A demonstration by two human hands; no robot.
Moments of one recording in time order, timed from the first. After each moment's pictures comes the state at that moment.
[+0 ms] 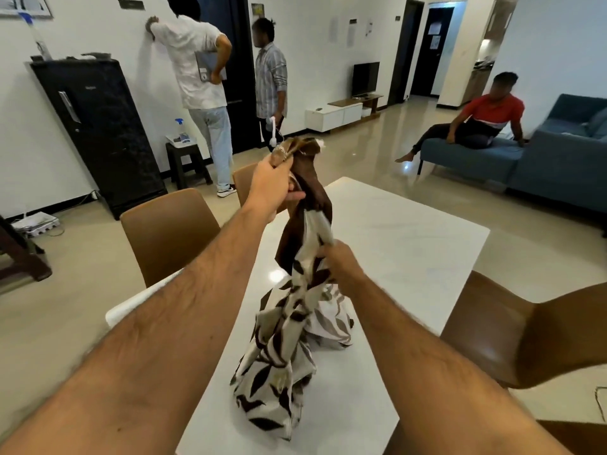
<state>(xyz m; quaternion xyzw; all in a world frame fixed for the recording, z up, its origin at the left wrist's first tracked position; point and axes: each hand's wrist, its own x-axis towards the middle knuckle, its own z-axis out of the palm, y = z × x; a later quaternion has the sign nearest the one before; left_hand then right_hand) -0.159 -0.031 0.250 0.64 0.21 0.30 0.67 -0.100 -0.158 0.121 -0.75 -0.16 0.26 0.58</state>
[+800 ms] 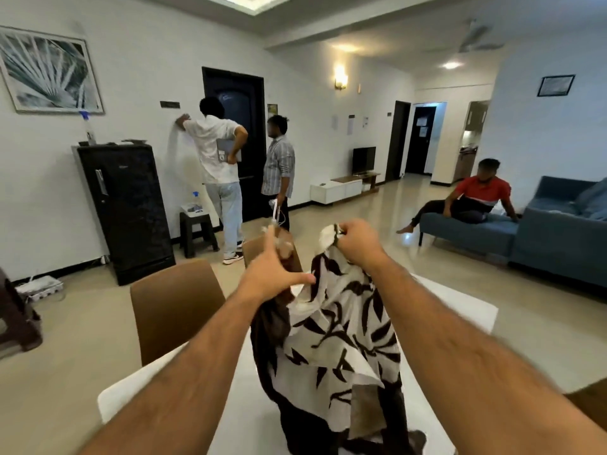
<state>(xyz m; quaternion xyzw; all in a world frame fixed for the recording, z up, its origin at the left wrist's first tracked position) -0.195 -0.002 0.253 0.86 0.24 0.21 0.40 -0.058 -0.138 0.299 -0.87 -0.36 -0.08 0.34</state>
